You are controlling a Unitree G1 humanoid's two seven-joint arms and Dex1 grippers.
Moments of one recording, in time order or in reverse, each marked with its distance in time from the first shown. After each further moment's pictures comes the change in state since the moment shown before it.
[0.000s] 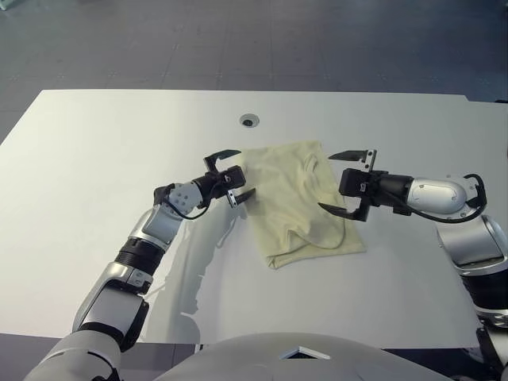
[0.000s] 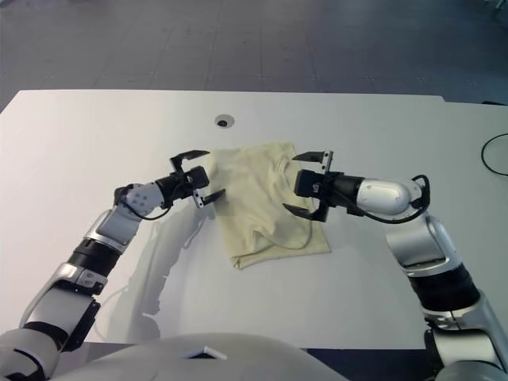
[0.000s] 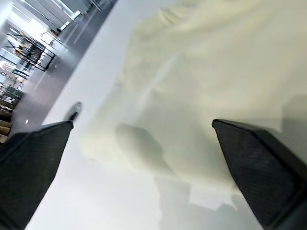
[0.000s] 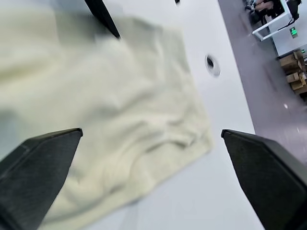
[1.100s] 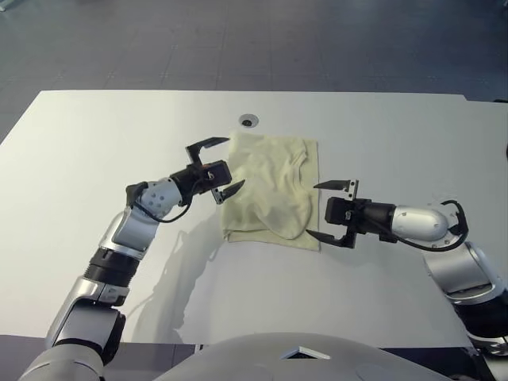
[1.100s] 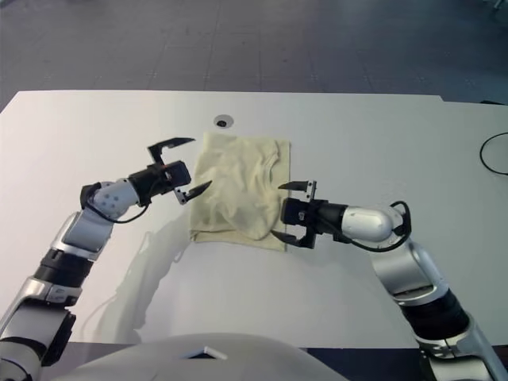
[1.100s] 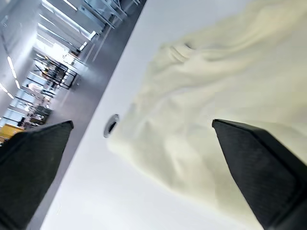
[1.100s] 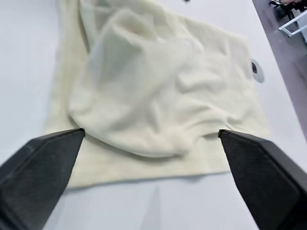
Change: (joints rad) left arm 0.126 0.135 0.096 -0.324 -0.033 0.052 -0.060; right arm 0.121 0.096 0.077 -0.220 0.027 0.179 0.002
